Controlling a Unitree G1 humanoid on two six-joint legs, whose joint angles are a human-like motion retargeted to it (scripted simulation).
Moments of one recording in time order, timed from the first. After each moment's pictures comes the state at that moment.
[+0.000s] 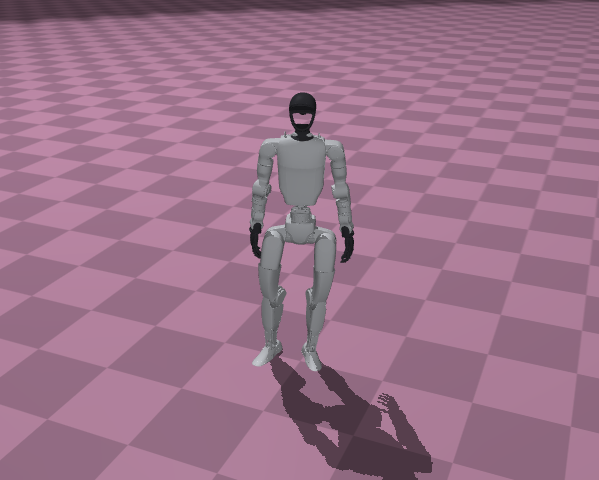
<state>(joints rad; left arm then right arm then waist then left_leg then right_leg) 0.12 0.15 0.02 1.52 0.34 0.04 0.01 0.06 -0.15 -0.25 1.66 -0.55 0.01 0.00 0.02 0.00 -0.10 0.00 -0.02 0.37 0.00 0.00 -0.01 0.03 -0.14 -0.52 0.02 0.05 0.10</state>
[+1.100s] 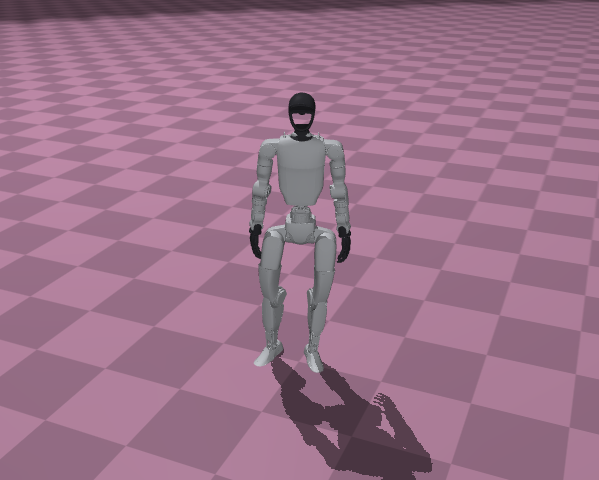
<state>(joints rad) 0.07 0.12 -0.06 1.58 0.28 0.03 0.02 0.05 -0.14 -0.23 1.63 -0.60 0.05 0.03 0.02 0.01 -0.09 -0.01 -0.01 0.31 0.00 -0.01 0.00 0.03 -0.13 -0.54 0.02 0.07 0.09</state>
